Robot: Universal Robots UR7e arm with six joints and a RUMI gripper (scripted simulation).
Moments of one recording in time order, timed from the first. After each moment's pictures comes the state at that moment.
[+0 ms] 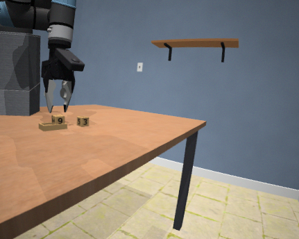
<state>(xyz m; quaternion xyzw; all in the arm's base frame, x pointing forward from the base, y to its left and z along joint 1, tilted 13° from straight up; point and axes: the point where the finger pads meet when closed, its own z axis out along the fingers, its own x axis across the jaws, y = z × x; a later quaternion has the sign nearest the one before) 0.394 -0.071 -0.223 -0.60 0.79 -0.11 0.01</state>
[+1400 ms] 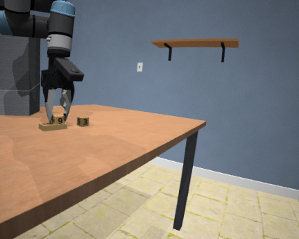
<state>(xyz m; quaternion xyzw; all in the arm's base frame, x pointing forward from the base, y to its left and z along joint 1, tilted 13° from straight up) 0.398 -0.076 -0.251 -0.60 0.79 -0.11 0.01</state>
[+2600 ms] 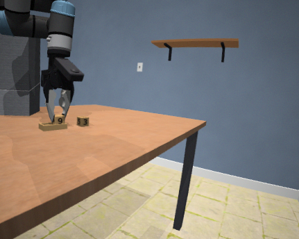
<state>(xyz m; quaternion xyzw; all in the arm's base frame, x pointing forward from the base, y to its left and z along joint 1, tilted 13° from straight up) 0.398 -0.076 -0.251 -0.60 0.79 -0.11 0.01</state>
